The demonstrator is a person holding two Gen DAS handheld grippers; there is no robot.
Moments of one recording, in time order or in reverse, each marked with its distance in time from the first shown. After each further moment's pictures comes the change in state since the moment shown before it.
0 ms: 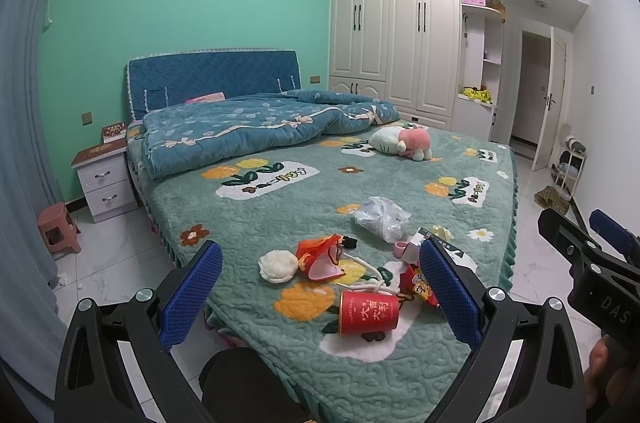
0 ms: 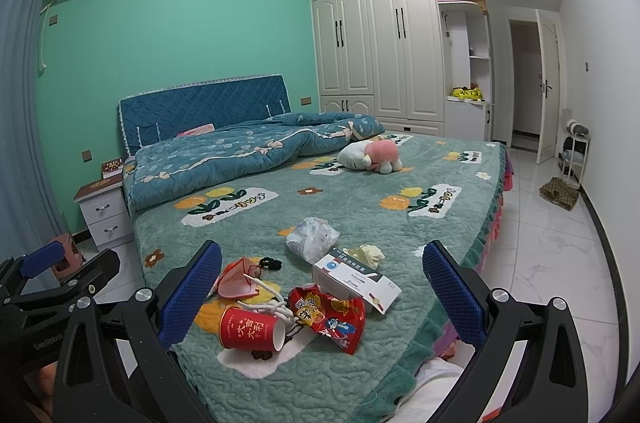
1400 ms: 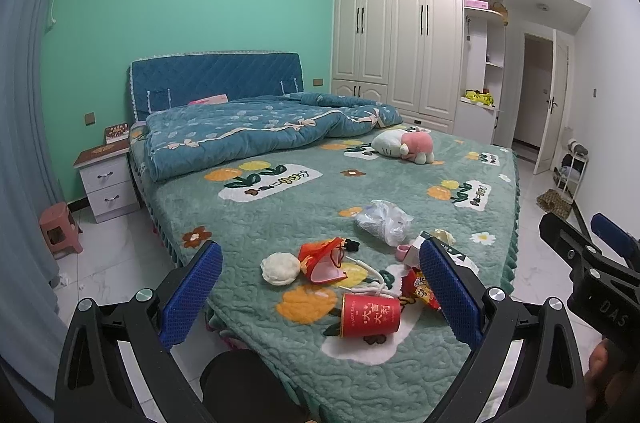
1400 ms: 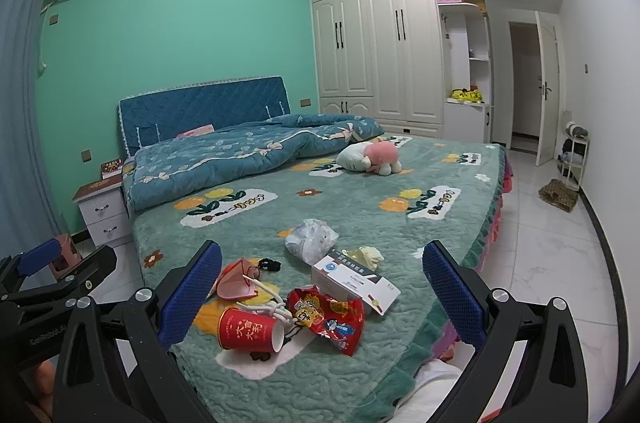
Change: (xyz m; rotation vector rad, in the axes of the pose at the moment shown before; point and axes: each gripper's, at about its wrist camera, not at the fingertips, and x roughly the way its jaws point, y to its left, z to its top) left arm -0.002 0.000 0.006 -0.003 -0.016 0.004; right arm -0.003 0.000 0.002 -0.002 -0.004 -0.004
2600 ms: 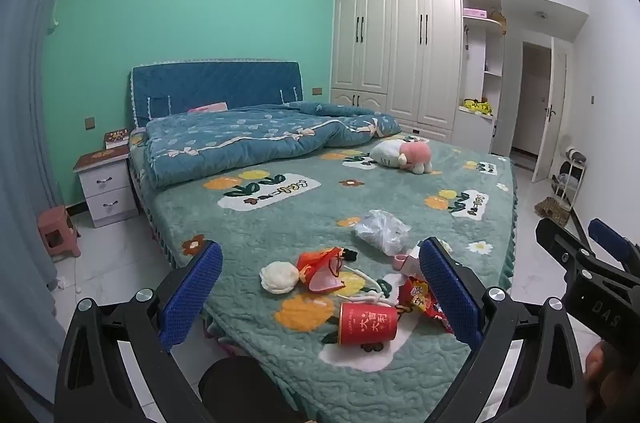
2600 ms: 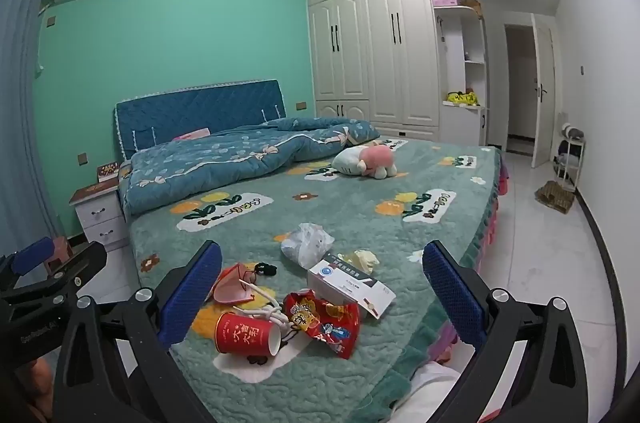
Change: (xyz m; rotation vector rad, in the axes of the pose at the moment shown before) left arm -0.007 0.004 0.010 -0.015 -0.021 -0.008; right arm -0.002 0.001 0.002 -0.002 -0.014 -0.013
